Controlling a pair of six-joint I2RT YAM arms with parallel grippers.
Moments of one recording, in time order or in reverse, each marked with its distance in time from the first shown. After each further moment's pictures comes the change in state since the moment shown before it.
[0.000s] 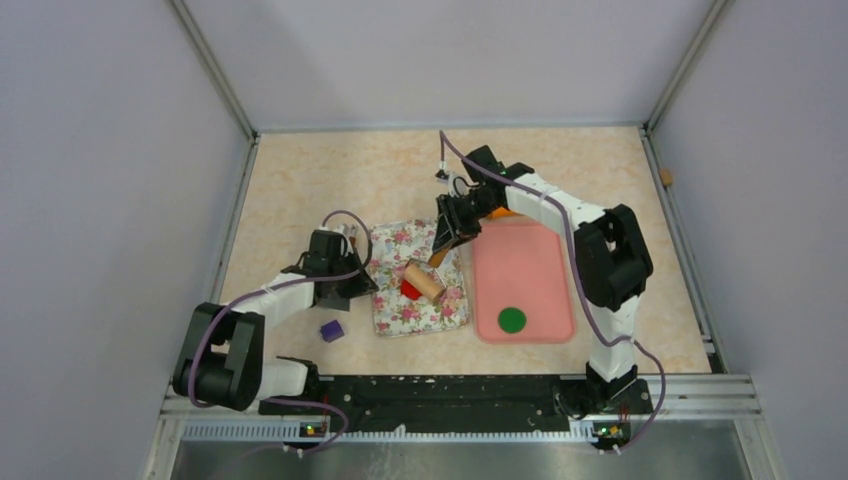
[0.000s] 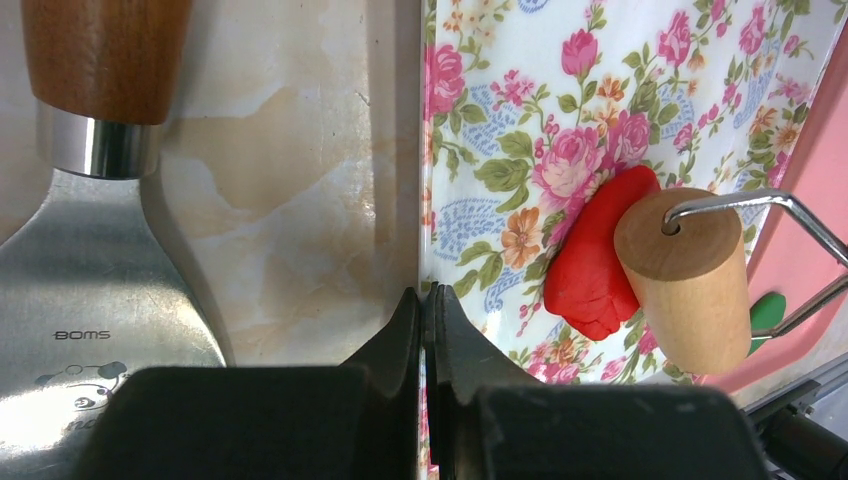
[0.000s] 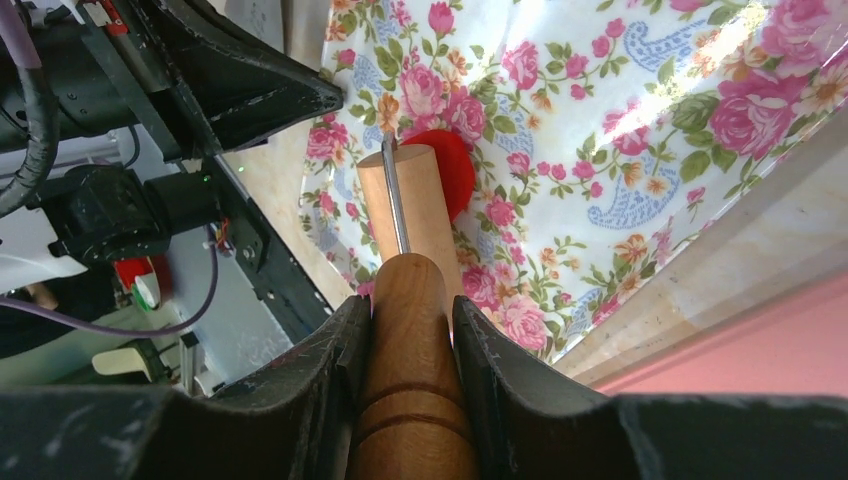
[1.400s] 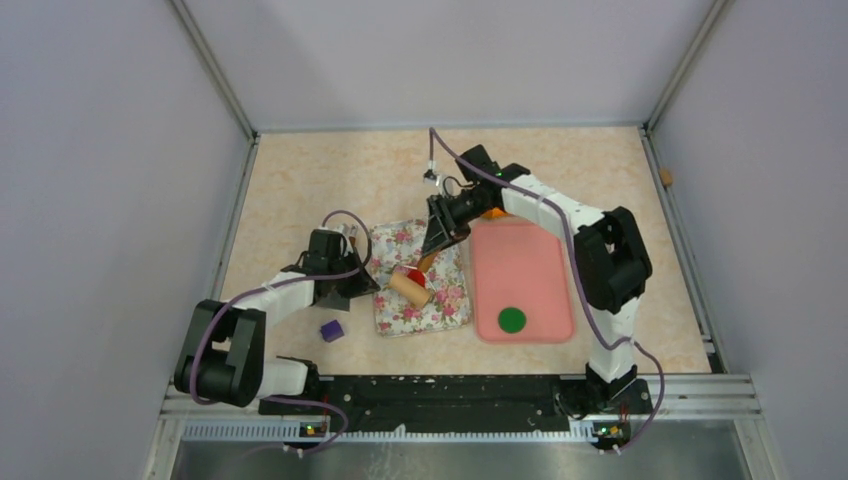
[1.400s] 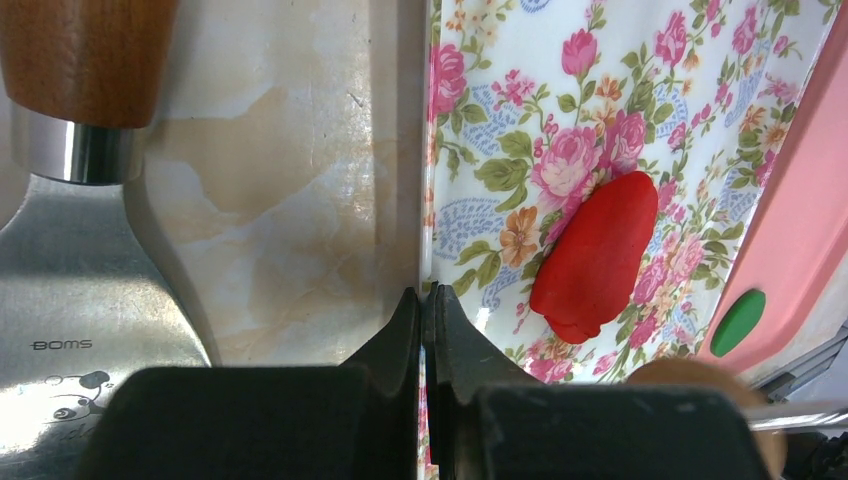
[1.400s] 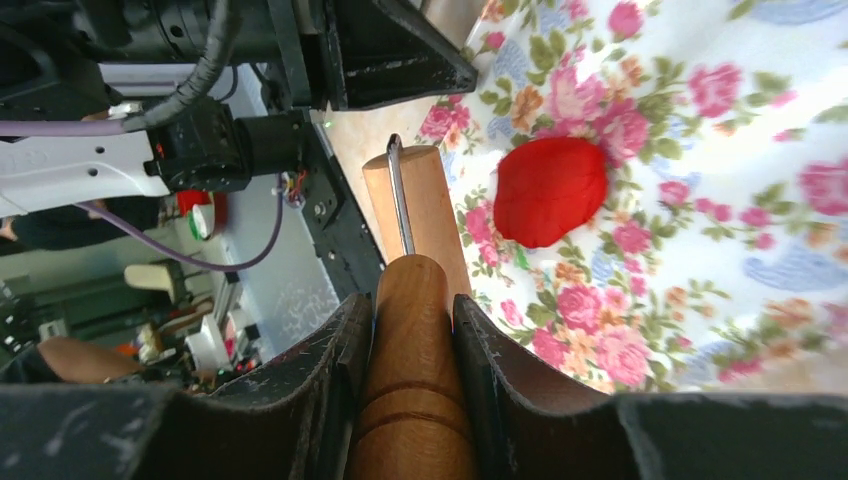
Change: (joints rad) left arm 0.012 0.016 0.003 0.008 0.030 -0.019; right arm 0.042 0.013 0.012 0.031 -0.203 -0.023
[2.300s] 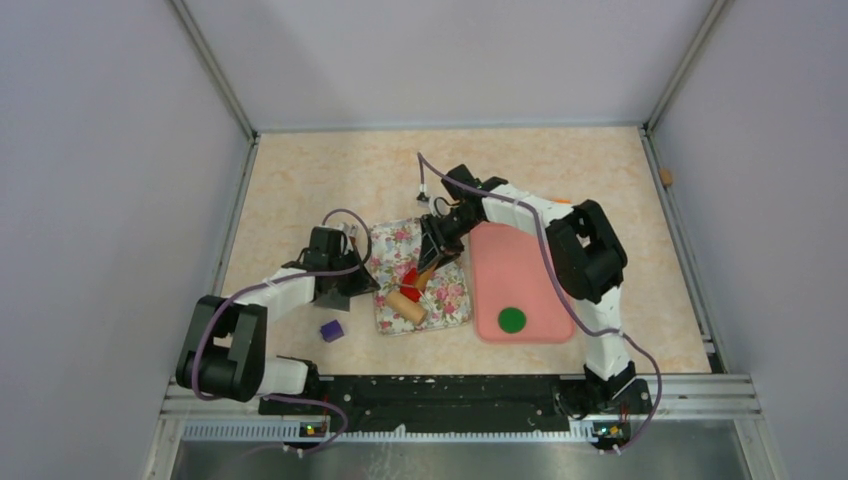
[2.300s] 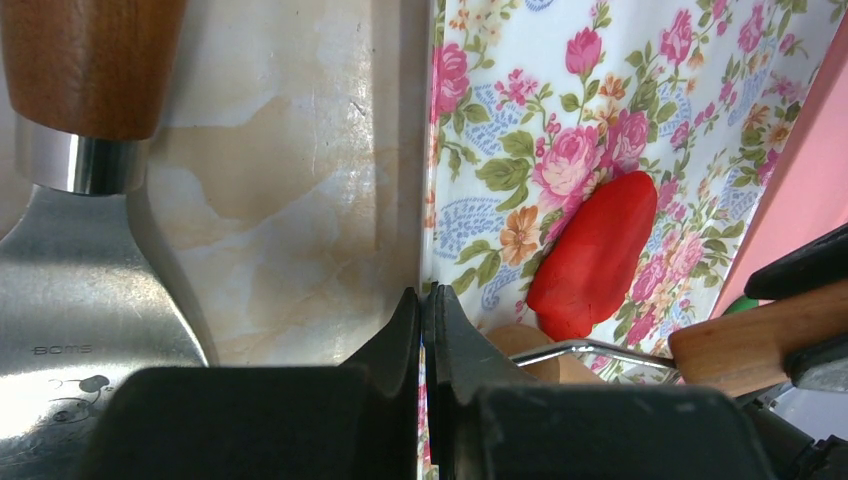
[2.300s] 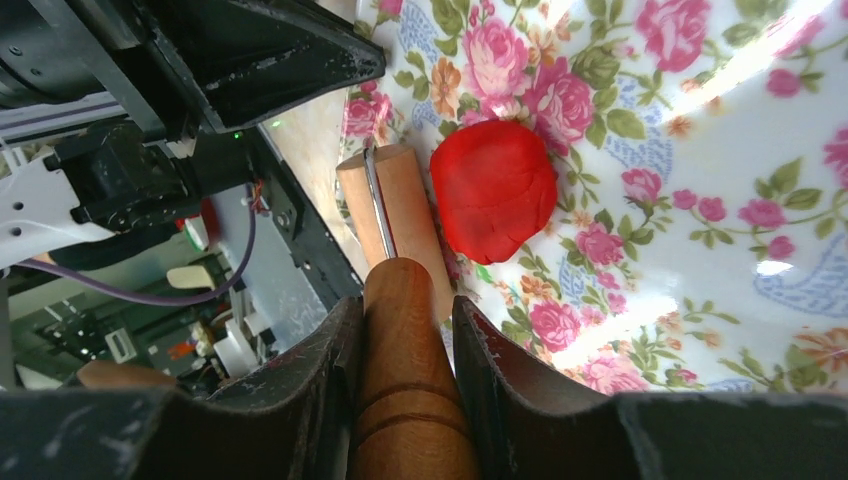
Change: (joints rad) left arm 0.004 0.023 0.028 -0.024 0.000 -0.008; right arm 0.011 0.116 0.000 -0.002 0.097 0.063
